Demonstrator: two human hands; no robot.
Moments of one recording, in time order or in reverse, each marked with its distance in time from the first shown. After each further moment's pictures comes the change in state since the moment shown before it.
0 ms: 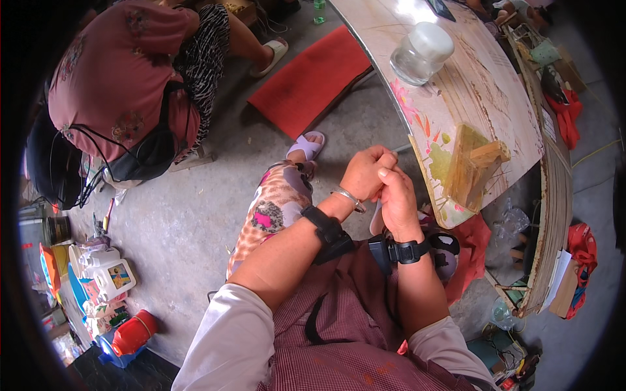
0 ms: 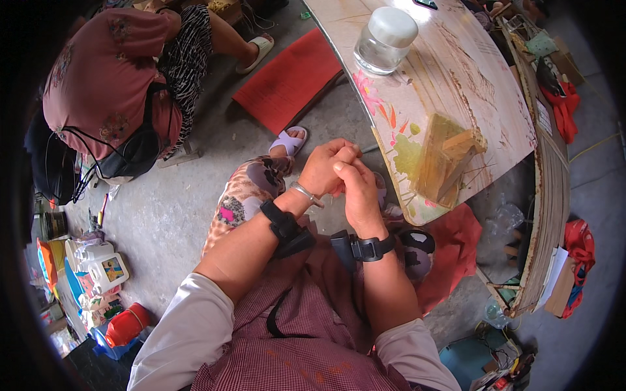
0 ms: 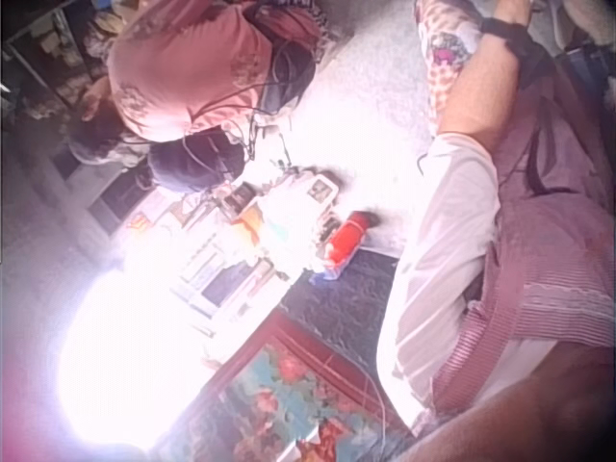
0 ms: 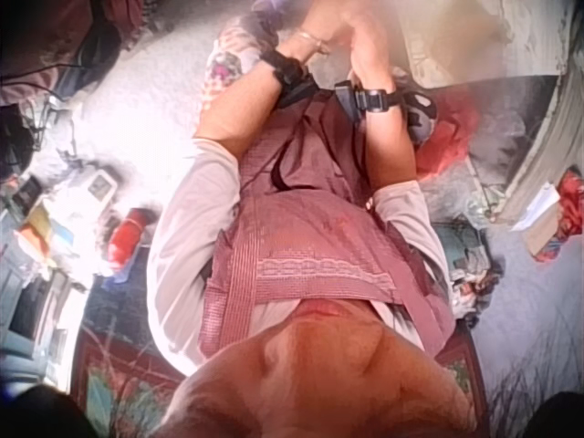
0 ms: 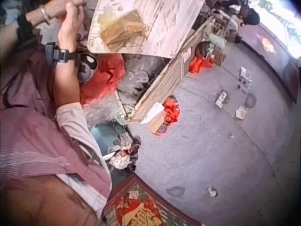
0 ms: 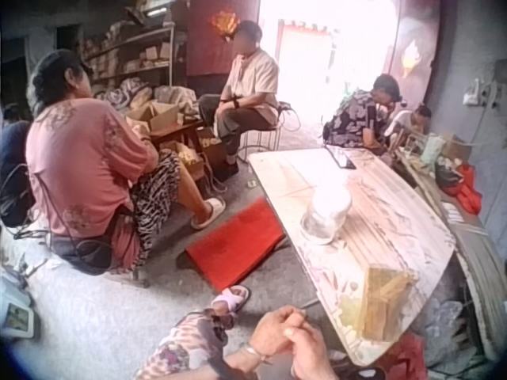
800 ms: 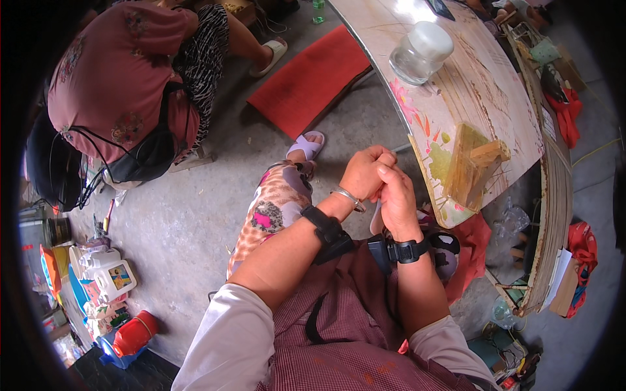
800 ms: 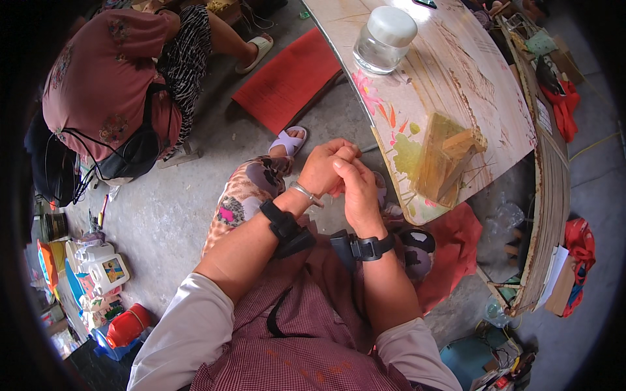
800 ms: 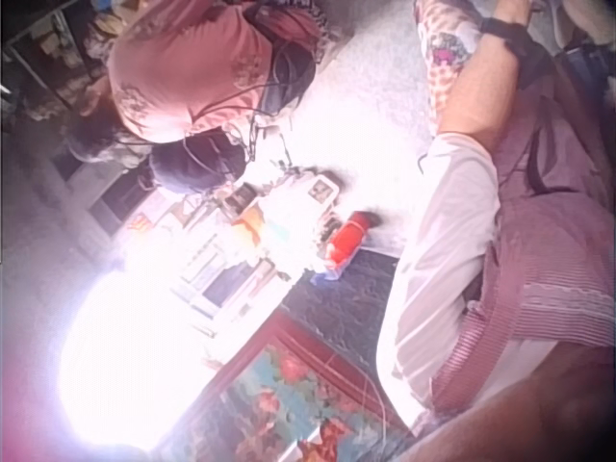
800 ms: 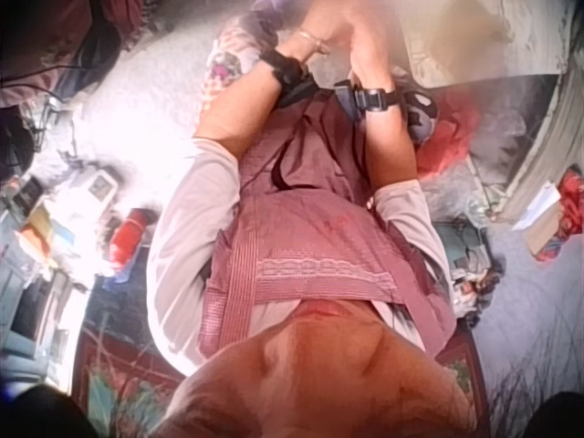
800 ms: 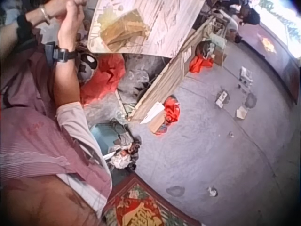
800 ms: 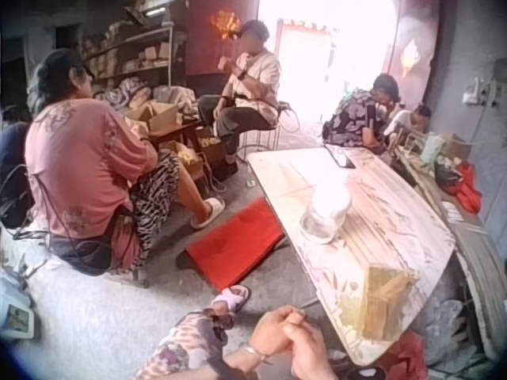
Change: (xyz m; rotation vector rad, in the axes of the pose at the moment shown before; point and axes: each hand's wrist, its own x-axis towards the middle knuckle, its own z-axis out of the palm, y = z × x) left_hand 0.000 0.000 0.001 -0.038 0.034 -0.014; right_hand 0.001 0.001 0.000 0.006 0.005 0.001
